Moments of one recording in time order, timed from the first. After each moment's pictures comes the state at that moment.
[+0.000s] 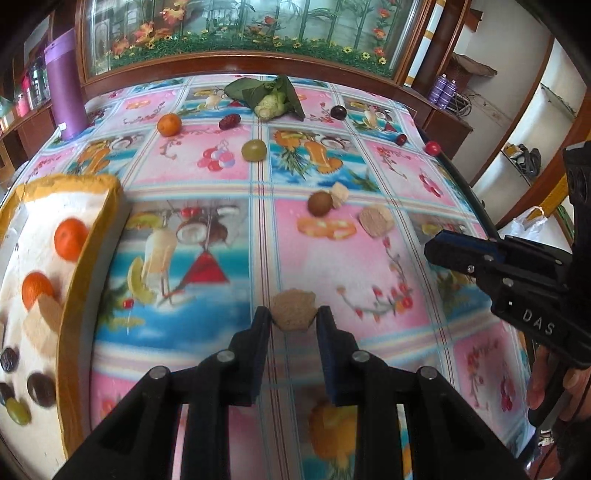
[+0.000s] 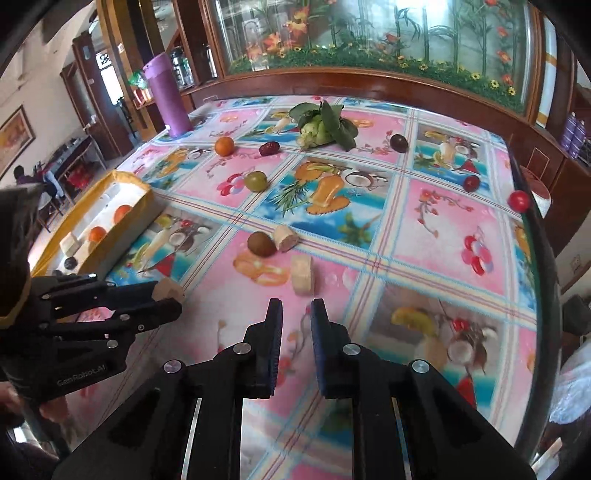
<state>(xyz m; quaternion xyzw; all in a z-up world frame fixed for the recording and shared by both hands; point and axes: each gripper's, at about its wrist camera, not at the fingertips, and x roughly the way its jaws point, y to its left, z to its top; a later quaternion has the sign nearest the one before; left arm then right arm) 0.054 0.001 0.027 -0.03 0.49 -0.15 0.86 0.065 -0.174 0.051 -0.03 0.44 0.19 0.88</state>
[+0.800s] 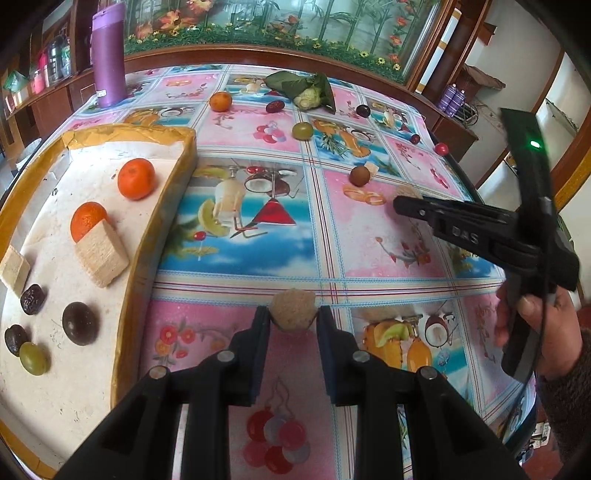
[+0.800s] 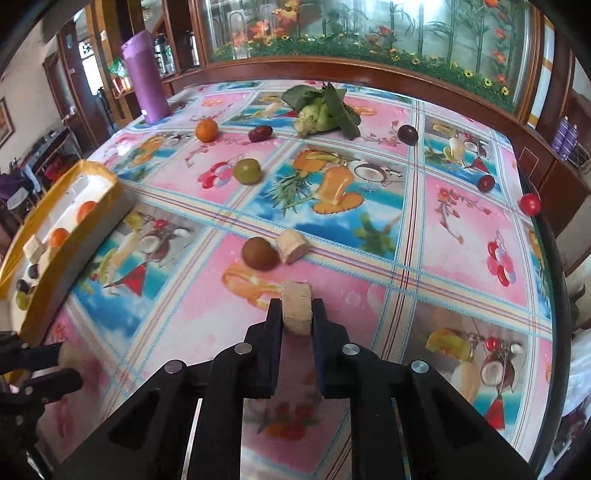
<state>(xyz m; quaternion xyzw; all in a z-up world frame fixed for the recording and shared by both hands) 0.017 0.056 0.026 -0.05 0.49 -0.14 0.86 0.091 -0.136 0.028 -0.05 0.45 0.15 0.88</state>
